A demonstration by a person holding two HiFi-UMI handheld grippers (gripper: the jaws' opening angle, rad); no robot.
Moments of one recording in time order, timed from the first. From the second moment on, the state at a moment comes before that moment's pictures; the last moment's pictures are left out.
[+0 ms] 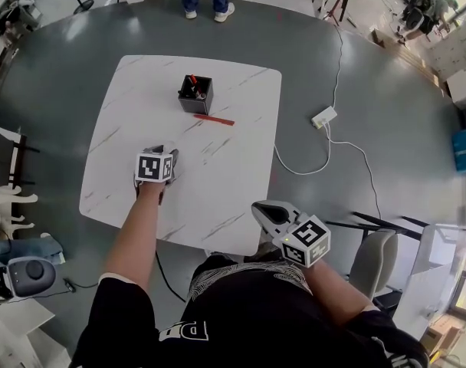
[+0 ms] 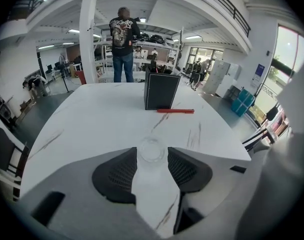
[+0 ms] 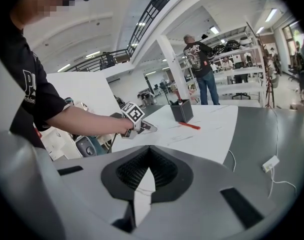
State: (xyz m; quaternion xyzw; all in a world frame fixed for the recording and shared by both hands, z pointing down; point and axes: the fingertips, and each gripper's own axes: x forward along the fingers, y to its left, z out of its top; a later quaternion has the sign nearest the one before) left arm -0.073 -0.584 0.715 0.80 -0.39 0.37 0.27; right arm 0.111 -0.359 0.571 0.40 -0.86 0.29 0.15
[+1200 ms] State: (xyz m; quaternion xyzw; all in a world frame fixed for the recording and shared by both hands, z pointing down) left arm -0.117 -0.380 0.574 0.88 -0.33 0.26 0.24; right arm 0.015 -0.273 0.512 0.41 -0.88 0.21 0.12
